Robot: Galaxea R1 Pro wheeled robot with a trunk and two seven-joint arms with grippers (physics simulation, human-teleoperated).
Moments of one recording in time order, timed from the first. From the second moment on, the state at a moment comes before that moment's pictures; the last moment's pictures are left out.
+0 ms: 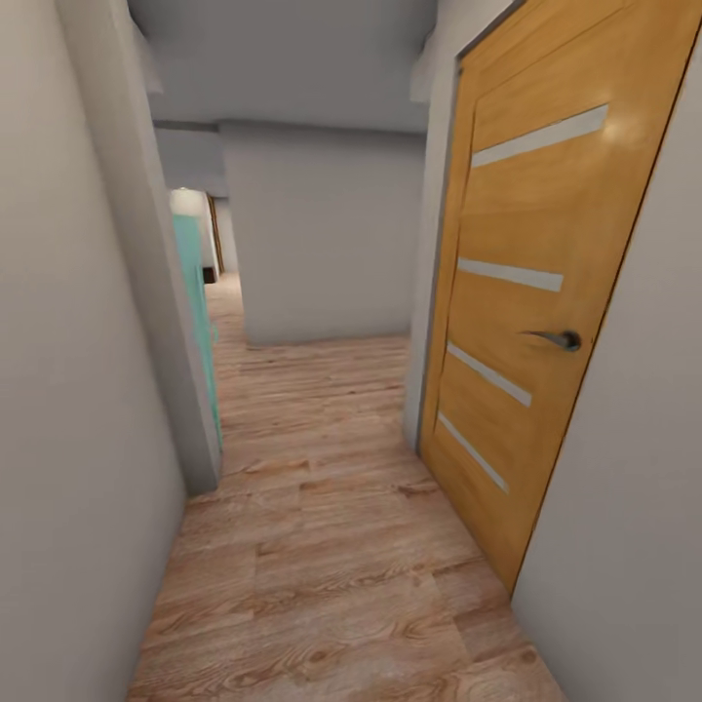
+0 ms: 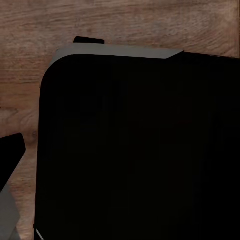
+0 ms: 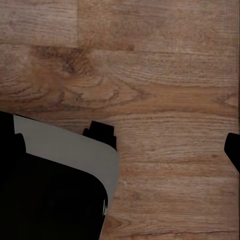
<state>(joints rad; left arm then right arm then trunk) 0.00 -0.04 0.04 -0.05 0.08 -0.09 0.00 -0.24 -0.06 0.09 0.03 0.19 -0.09 0.07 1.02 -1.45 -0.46</state>
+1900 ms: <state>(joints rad) 0.00 -0.04 0.04 -0.05 0.08 -0.09 0.00 -0.24 -0.06 0.09 0.03 0.19 -0.09 0.07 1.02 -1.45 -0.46</state>
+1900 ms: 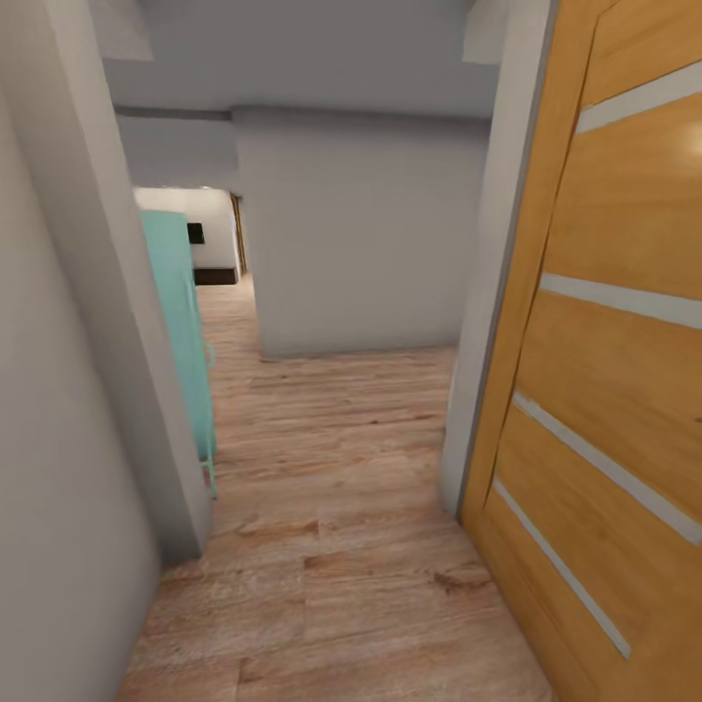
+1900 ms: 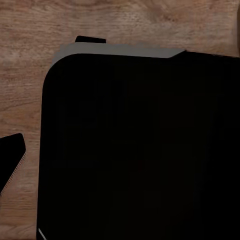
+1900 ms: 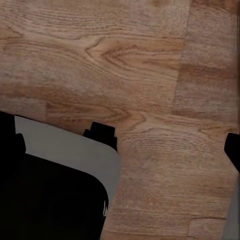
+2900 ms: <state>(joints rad) 0.00 -0.04 0.04 -0.05 0.08 -0.09 0.00 -0.24 -0.06 0.09 0.03 0.20 -0.09 0.07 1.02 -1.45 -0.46</state>
